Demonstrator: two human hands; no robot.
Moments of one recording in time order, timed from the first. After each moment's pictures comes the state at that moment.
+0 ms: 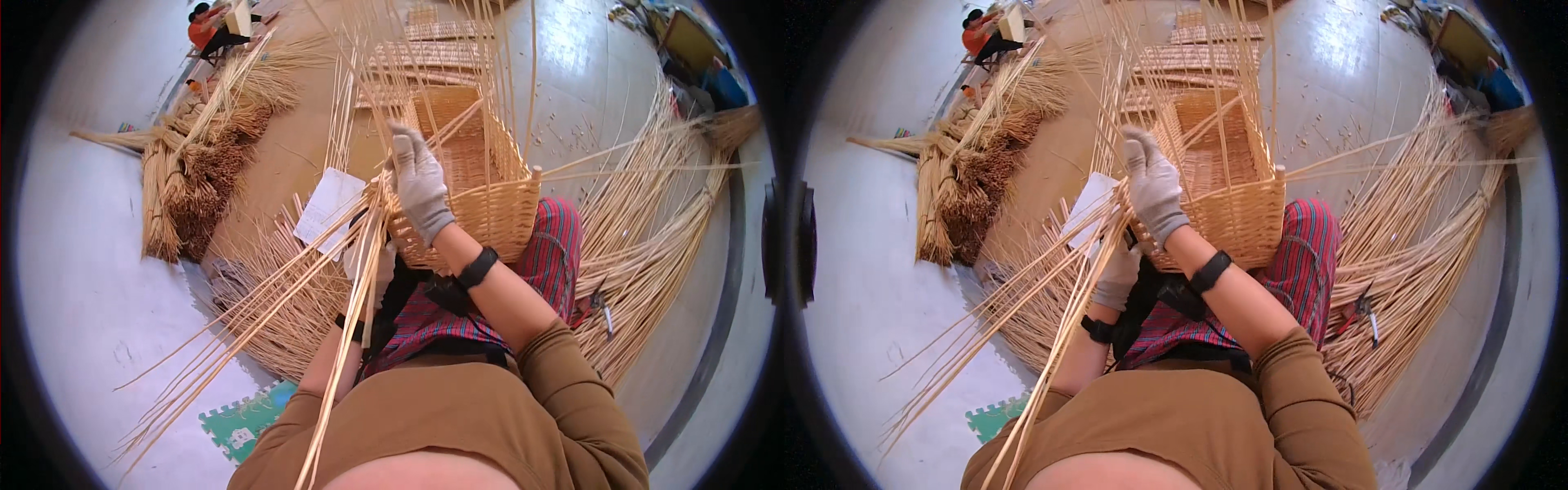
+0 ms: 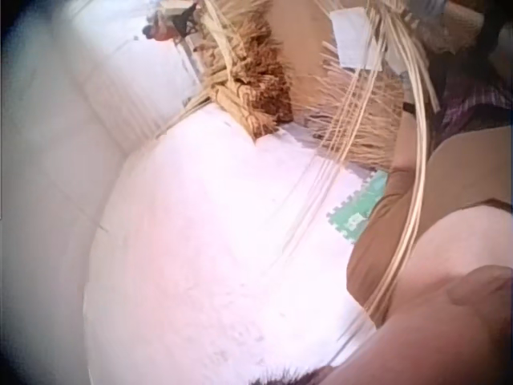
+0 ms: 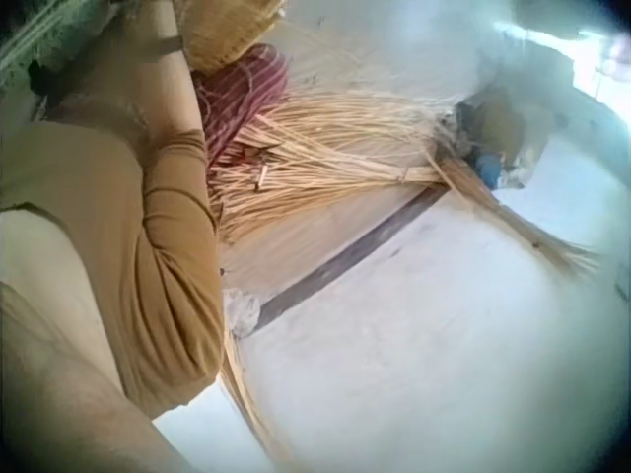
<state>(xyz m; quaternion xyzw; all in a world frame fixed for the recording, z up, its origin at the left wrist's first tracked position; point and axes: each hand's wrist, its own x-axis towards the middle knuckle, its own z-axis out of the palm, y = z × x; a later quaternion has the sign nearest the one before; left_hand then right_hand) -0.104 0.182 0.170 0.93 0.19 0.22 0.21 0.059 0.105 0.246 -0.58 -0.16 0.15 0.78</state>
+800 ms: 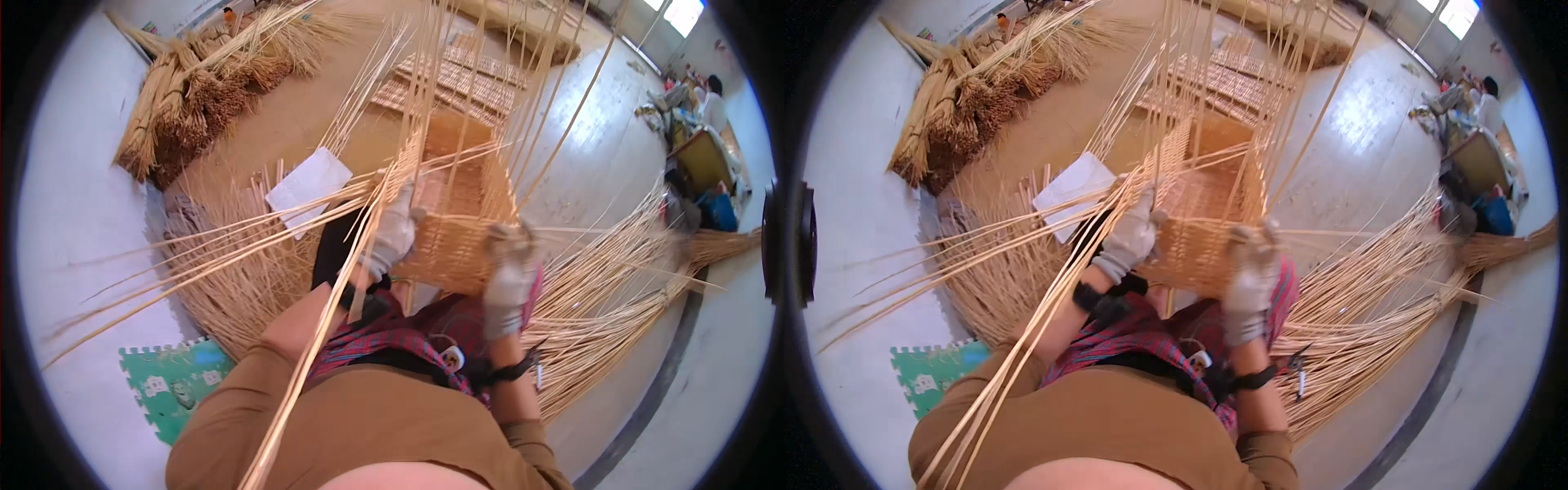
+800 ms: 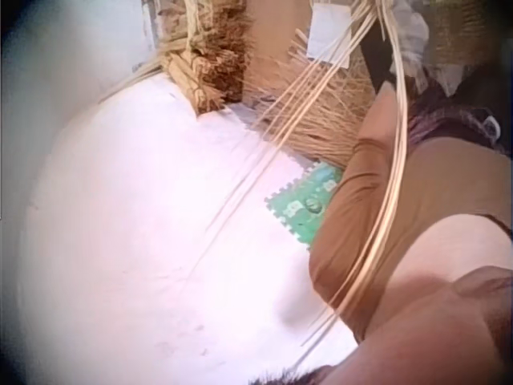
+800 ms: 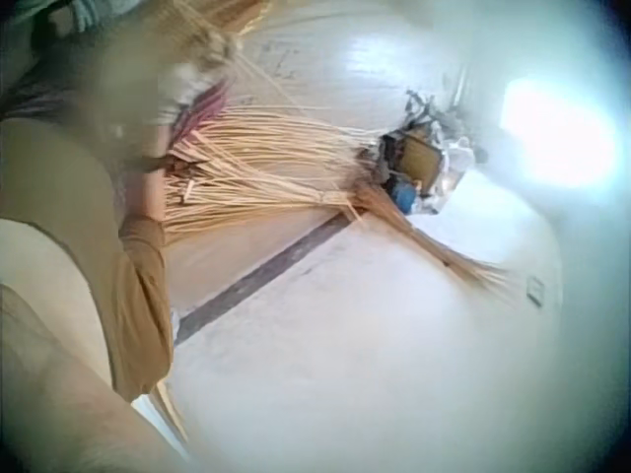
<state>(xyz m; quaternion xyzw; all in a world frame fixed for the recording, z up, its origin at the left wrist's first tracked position) -0.029 0.134 0.248 0.88 0.23 0.11 0.39 0.056 -0.056 0.212 -0.50 -0.14 0.00 0.86</state>
